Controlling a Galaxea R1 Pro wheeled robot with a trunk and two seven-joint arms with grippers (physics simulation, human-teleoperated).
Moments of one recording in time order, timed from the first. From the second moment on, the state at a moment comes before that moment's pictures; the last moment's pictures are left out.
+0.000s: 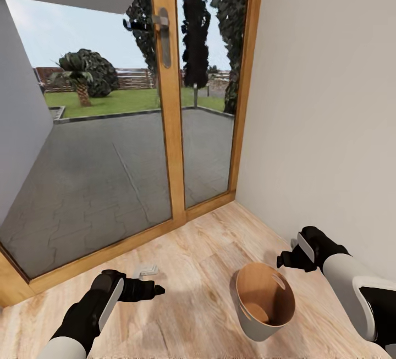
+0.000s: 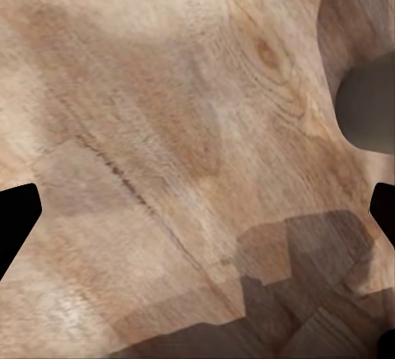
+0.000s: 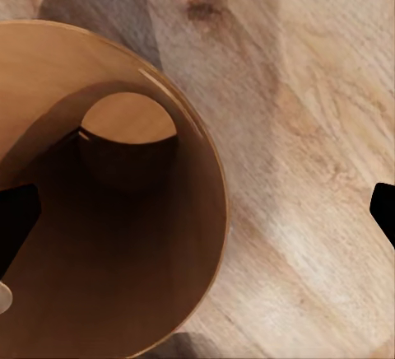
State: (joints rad) left arm -0.48 0.03 -0.04 -0.90 0.10 0.88 -0.31; right arm -0.98 -0.20 -0.05 -0.26 0.01 0.92 0.09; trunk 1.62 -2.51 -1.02
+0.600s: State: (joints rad) left arm -0.48 0.03 -0.04 -0.90 0.10 0.88 -0.31; right arm -0.98 -0.20 -0.05 -0.26 0.01 0.92 0.08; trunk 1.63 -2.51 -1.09
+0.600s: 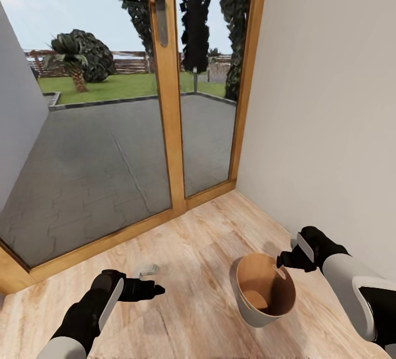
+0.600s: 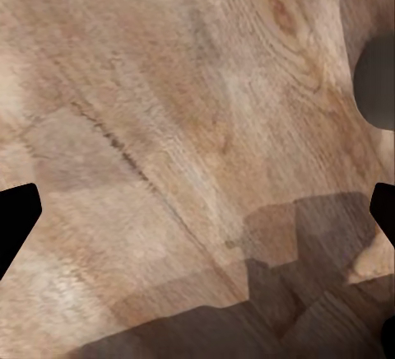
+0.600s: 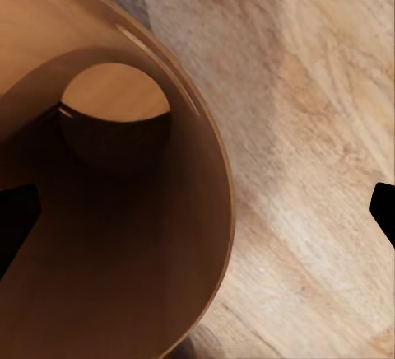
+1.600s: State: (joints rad) left arm -0.48 0.03 -0.04 -0.91 0.10 0.88 -0.31; right arm -0.97 -0.20 -0.05 -0.26 0.01 0.92 0.08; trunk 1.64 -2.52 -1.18
